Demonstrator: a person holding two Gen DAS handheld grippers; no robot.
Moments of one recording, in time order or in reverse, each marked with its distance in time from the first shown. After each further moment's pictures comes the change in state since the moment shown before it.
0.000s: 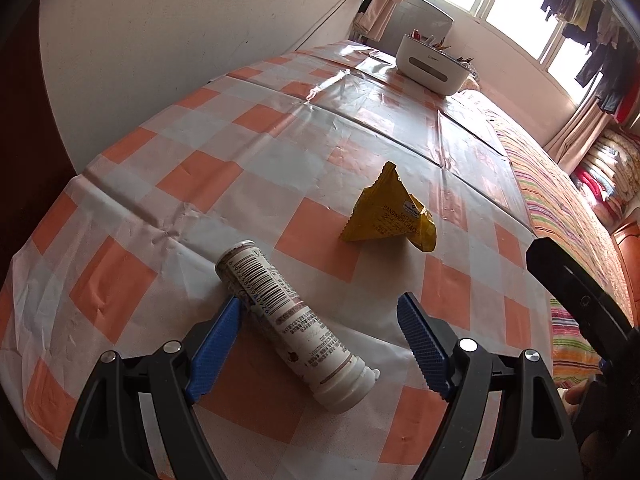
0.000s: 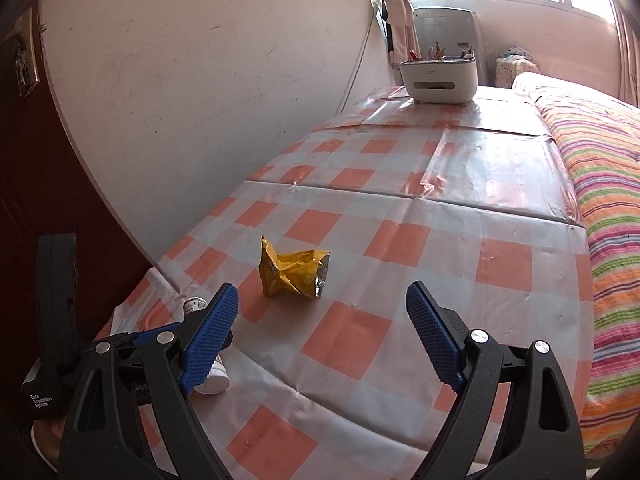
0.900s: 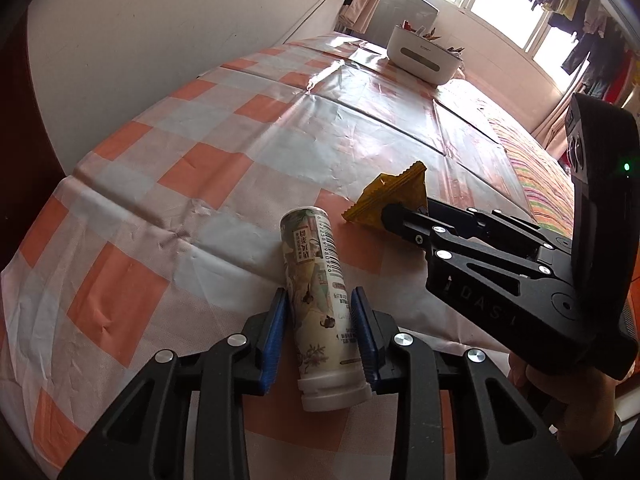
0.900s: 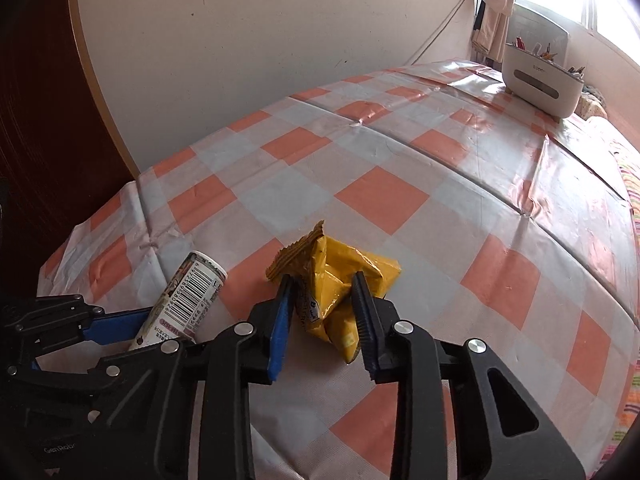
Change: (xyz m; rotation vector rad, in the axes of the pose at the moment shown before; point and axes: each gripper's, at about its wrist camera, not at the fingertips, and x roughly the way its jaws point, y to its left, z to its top) left arm 0.008 0.023 -0.001 0.053 0.019 -0.052; right arm 0.109 0.046 -0.001 -0.268 0.224 0.013
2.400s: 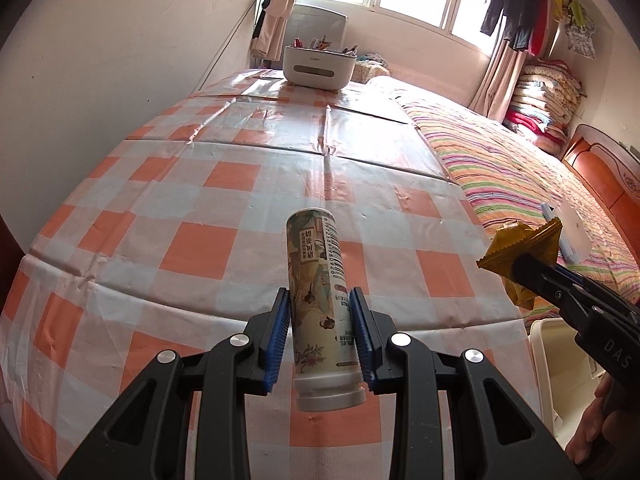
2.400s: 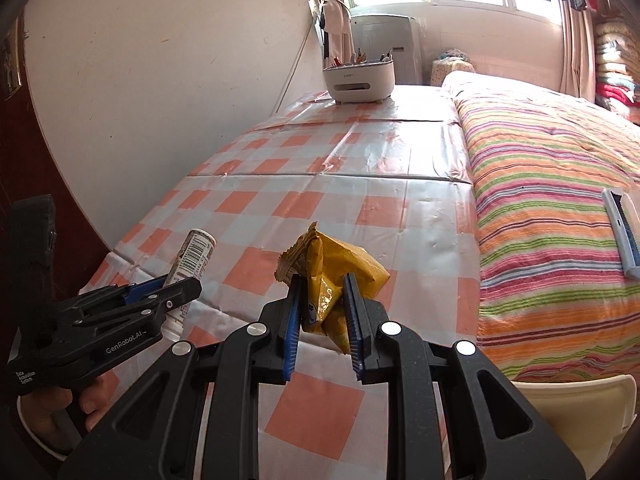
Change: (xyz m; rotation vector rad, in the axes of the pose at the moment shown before) left arm -0.021 -0.102 -0.027 0.273 -0.115 -0.096; right arm -0.185 -0.055 -0.128 0.381 -0.229 -0.252
